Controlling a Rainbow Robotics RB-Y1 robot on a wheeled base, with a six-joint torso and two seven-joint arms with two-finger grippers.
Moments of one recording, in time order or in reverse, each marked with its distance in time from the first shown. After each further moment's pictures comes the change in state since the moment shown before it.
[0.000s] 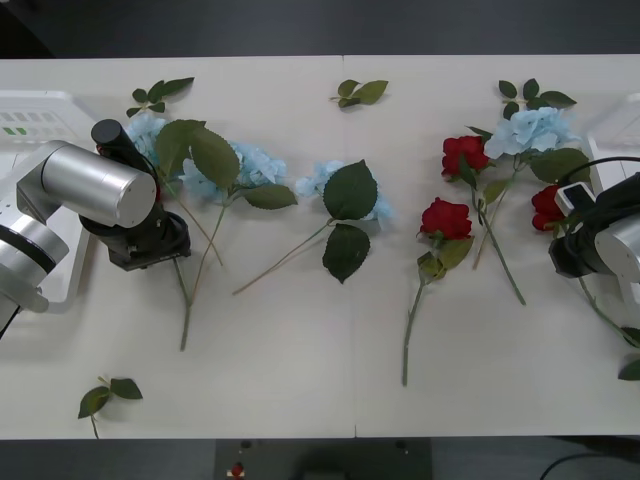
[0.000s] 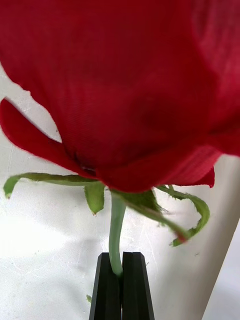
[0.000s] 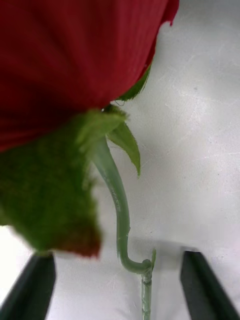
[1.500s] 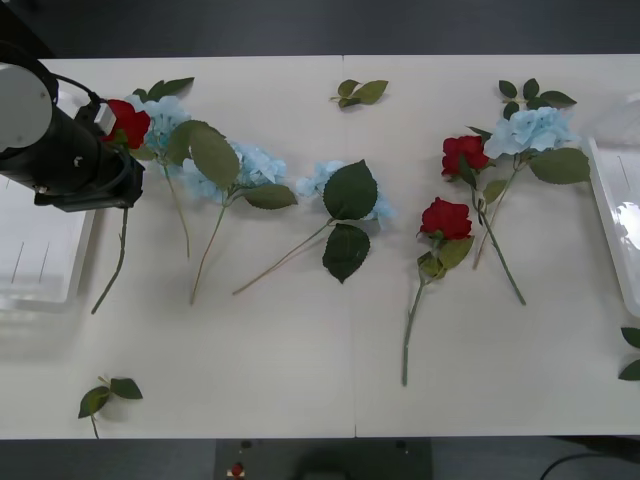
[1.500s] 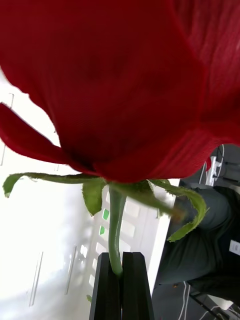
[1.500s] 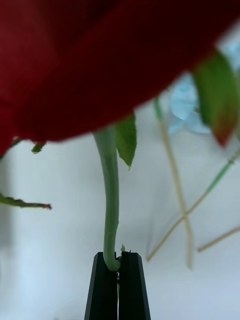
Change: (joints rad) right arm -0.287 -0.153 -0.157 0.487 0.047 -0.097 0.414; left arm 0.050 0.046 0.405 -0.374 0.081 0.335 -0.360
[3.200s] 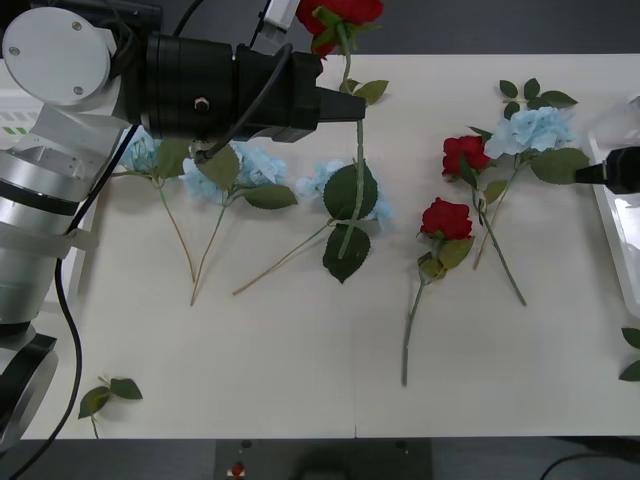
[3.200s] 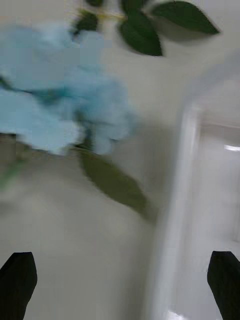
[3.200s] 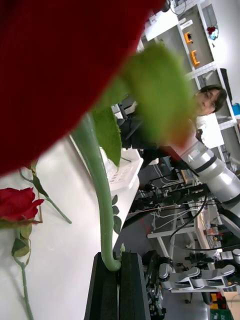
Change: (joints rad) right arm 0.104 0.030 0.031 -0.106 -0.988 -0.095 0.257; left arm -0.128 -0.237 -0.106 -0.008 0.841 -0.494 -0.348
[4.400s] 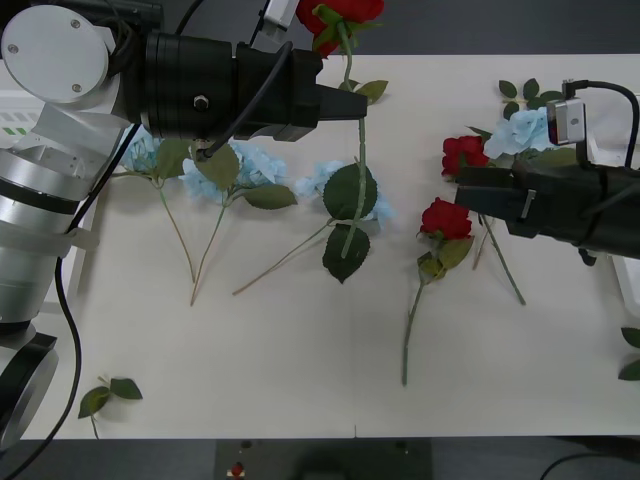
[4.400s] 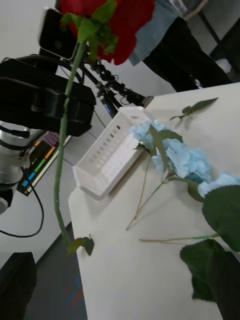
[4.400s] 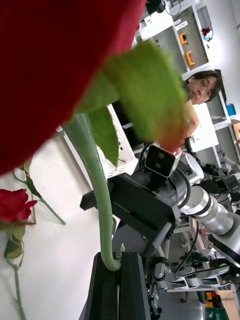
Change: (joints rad) right arm 0.336 0.102 -0.081 -0.598 -0.961 0.133 0.559; left arm -0.002 0.000 0.000 0.004 0.021 0.000 0.000
